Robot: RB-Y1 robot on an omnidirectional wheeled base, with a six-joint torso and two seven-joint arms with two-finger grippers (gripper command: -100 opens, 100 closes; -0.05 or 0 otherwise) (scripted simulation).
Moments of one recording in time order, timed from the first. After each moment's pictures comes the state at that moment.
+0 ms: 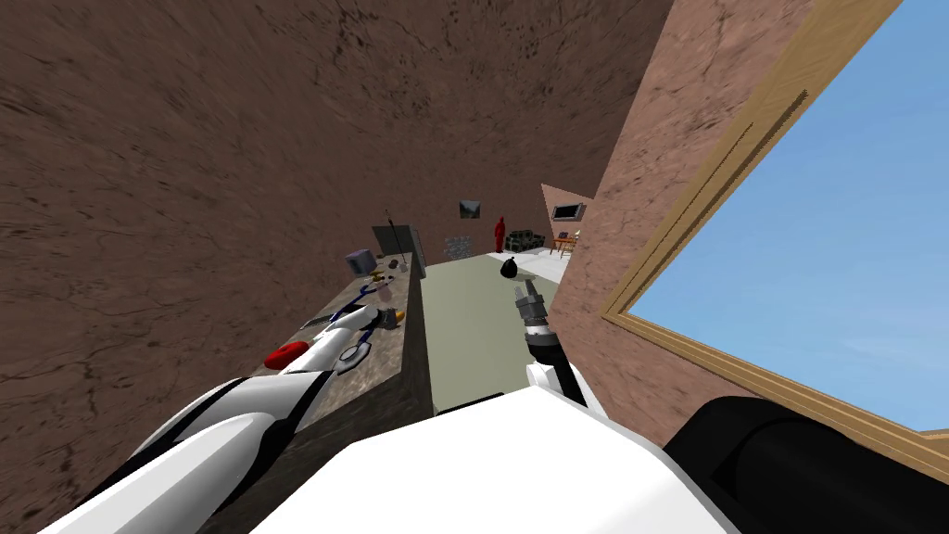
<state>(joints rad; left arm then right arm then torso) -0.74 0.64 -0.09 -0.58 0.92 0.78 -0.06 0.54 0.02 0.07 -2.27 0.07 -0.42 -0.12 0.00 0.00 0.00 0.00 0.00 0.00</state>
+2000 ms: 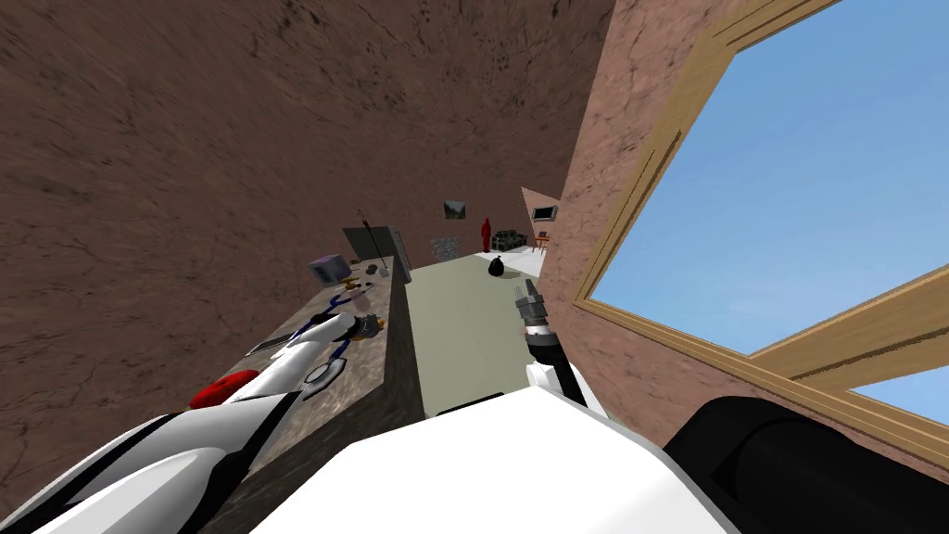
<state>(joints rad) -0.63 0.75 -0.03 -0.64 0.97 0.77 -0.05 0.54 0.02 0.07 -2.27 0.07 -0.42 -0.12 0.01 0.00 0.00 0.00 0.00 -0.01</state>
